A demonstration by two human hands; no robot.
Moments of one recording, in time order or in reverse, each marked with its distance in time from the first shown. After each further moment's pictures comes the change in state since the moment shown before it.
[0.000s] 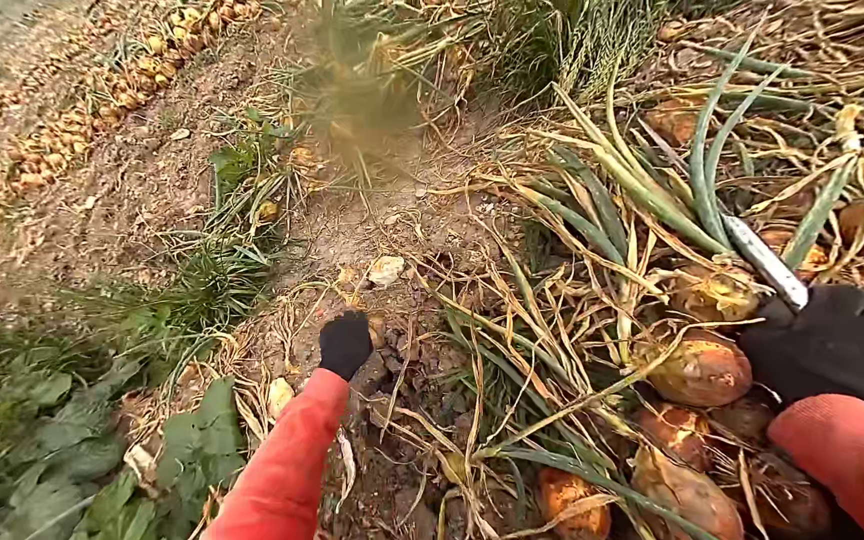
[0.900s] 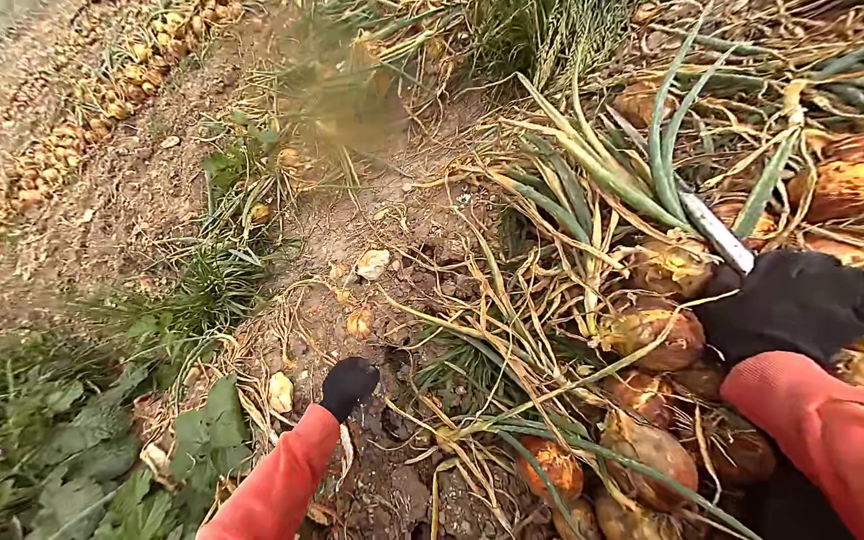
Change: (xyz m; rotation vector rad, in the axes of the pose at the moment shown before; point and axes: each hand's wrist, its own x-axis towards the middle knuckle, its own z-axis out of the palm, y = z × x) left_hand -0.048 0.000 0.044 -0.285 -0.336 -0.089; right_hand -0.011 -0.011 -0.012 -0.013 0.017 -0.020
